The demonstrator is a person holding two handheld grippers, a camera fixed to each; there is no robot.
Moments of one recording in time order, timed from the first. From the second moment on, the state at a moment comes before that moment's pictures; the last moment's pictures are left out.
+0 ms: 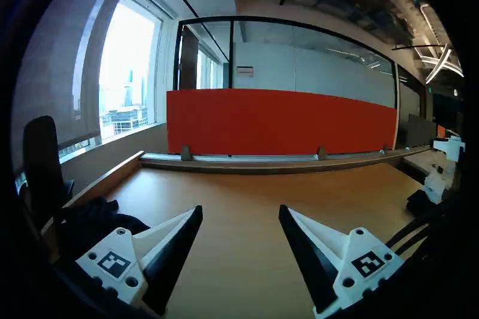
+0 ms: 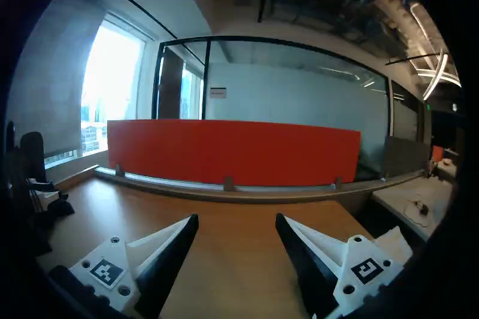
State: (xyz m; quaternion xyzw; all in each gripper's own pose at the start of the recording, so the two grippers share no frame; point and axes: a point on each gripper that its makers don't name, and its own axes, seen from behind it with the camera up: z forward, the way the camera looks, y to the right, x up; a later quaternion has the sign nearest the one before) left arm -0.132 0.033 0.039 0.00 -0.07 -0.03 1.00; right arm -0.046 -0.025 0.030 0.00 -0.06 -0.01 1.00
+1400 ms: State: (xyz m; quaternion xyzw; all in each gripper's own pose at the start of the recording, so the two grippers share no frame) left arm -0.202 0.015 0.025 0.02 0.03 -0.01 1.00; right arm -0.082 -0.043 0.023 0.00 -0.06 0.02 1.00
